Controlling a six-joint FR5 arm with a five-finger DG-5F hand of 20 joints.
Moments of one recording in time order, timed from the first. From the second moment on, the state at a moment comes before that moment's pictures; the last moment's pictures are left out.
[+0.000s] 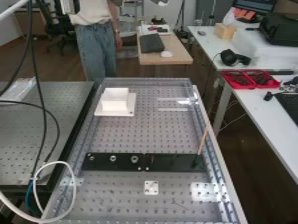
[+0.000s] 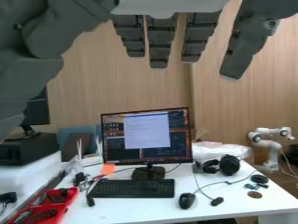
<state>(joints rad) 1.57 -1.57 -1.57 -3.14 -1.56 -0.70</state>
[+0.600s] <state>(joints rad) 1.57 -1.51 -1.86 -2.94 -1.42 -0.71</state>
